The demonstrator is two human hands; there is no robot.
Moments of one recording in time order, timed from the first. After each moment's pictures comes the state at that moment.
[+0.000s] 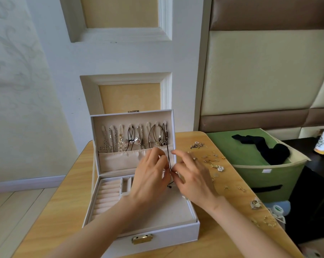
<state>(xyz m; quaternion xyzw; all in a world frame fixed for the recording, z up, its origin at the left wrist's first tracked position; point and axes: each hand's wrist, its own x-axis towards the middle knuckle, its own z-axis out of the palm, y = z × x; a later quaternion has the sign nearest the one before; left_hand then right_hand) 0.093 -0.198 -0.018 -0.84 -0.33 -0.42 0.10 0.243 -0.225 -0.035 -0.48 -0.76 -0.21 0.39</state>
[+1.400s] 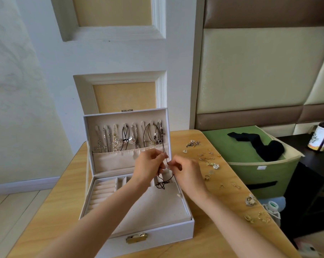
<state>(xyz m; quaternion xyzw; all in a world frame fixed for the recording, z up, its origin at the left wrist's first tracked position) 0.111 -0.191 0.005 -0.61 -0.49 -0.44 -0.45 0.236 -0.218 -0.036 -0.56 -0.66 0.06 0.49</state>
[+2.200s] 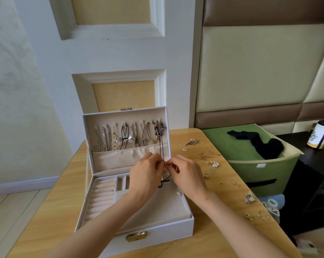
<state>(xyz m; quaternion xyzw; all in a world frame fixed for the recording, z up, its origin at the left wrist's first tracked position) 0.104 -0.203 -0.017 -0.78 -0.50 -0.38 -0.05 0.235 -0.222 -0.037 -0.56 -0.71 -0.03 0.43</state>
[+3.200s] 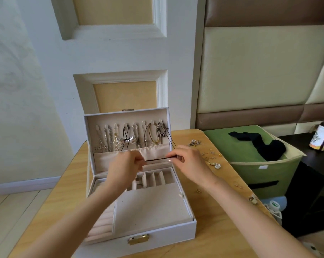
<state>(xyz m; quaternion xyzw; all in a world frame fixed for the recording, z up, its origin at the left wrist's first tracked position) 0.055 -0.181 0.012 -0.78 -0.55 -0.28 -0.11 0.253 -0.204 -0.007 -0.52 -0.75 0.07 0.40</state>
